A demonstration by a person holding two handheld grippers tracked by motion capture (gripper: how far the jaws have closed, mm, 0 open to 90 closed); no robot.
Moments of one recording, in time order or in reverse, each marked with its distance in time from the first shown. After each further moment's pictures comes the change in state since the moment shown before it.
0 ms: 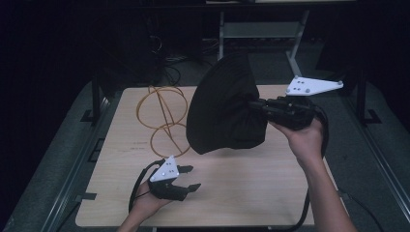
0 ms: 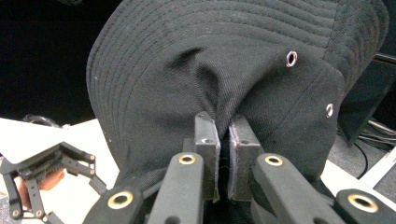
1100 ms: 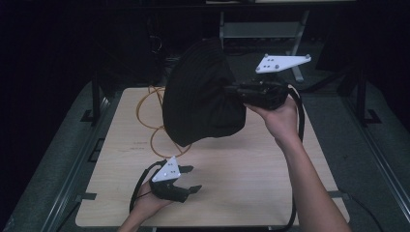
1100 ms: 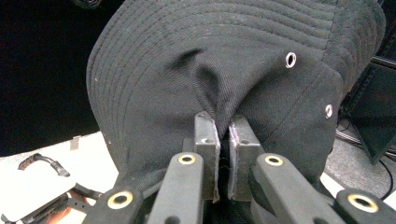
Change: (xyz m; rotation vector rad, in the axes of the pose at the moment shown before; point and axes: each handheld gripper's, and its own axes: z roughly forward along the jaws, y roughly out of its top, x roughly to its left) left arm 0.001 -0.004 0.005 0.006 -0.010 -0.011; right arm 0.003 0.046 0.050 0.016 0.077 -0.023
